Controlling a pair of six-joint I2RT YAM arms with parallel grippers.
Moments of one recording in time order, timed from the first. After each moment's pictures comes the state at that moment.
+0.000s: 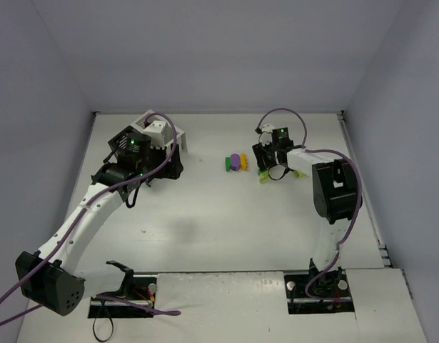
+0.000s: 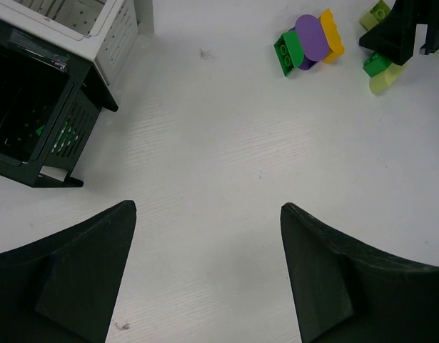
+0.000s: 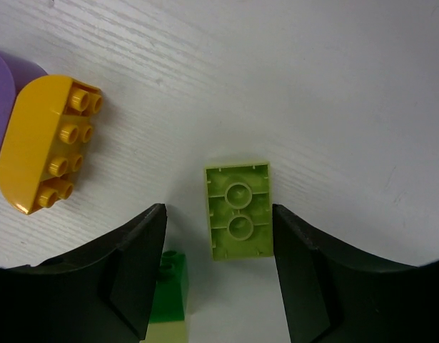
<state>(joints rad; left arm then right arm) -0.39 1.19 1.15 -0.57 0.05 -0.22 0.23 1.98 1.23 -0.10 -0.11 -0.19</state>
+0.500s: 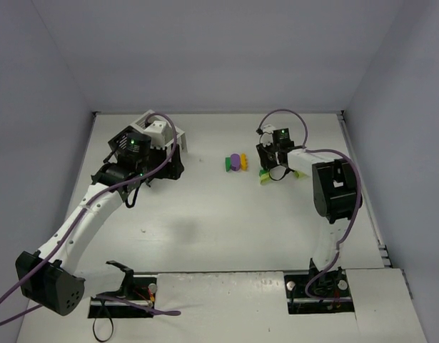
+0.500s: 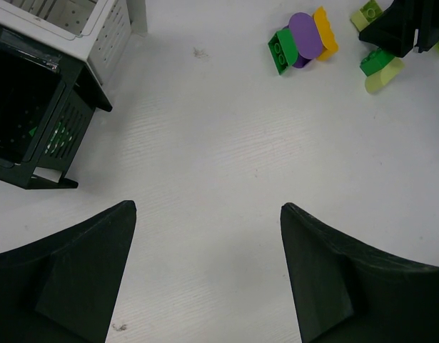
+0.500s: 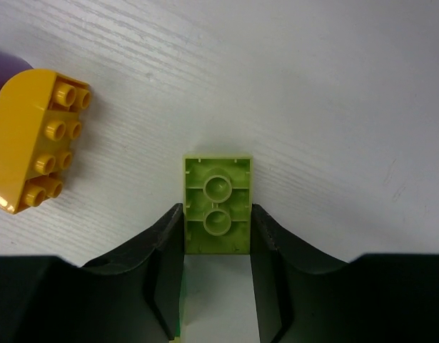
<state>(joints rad) -0.39 1.19 1.15 -0.57 0.06 -0.22 0.22 1.99 1.23 -0.10 -0.11 -0.19</state>
